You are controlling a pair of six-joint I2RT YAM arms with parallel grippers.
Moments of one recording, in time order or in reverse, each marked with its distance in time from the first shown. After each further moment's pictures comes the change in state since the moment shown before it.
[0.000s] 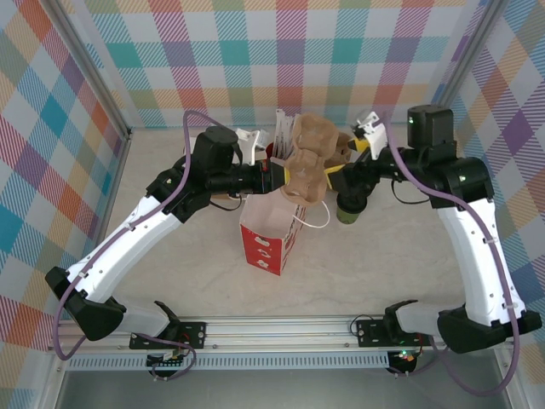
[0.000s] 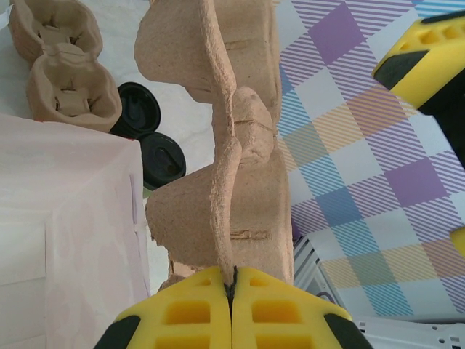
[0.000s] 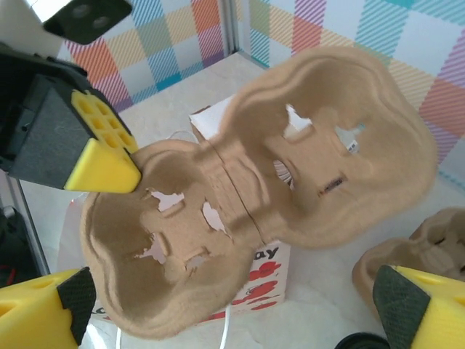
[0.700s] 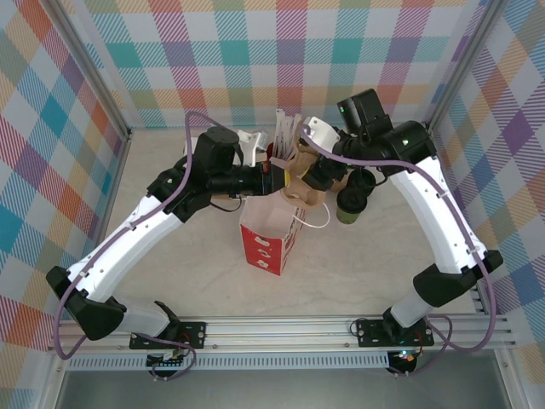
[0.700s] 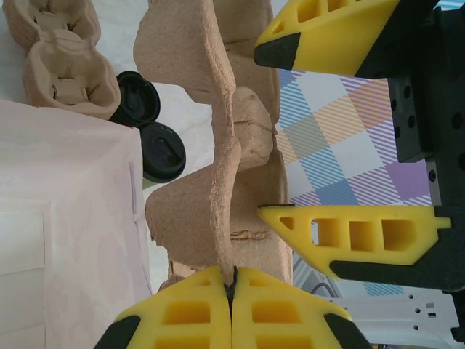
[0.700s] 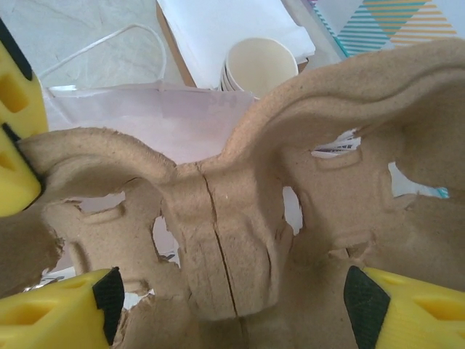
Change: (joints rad) left arm 0.000 0.004 0.000 -0.018 0.016 0.000; right arm 0.244 0.317 0.298 -0.233 0.376 -0.209
